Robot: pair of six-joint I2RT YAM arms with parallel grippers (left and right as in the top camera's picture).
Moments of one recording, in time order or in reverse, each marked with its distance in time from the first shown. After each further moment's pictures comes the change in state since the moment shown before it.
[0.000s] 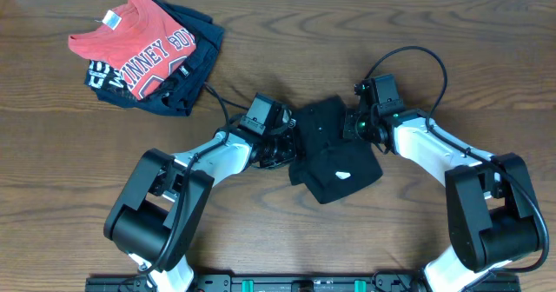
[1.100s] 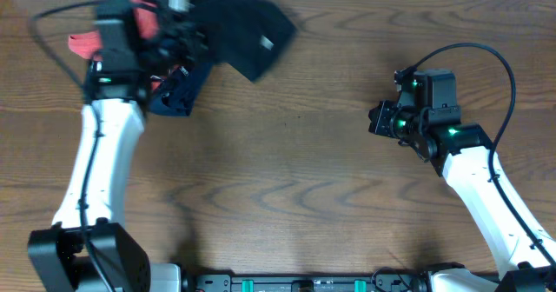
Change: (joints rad) left arm 0.608 -0.269 0.431 -0.048 0.262 0.423; right arm -0.129 -0.412 -0.021 -0.213 -0.077 -0.016
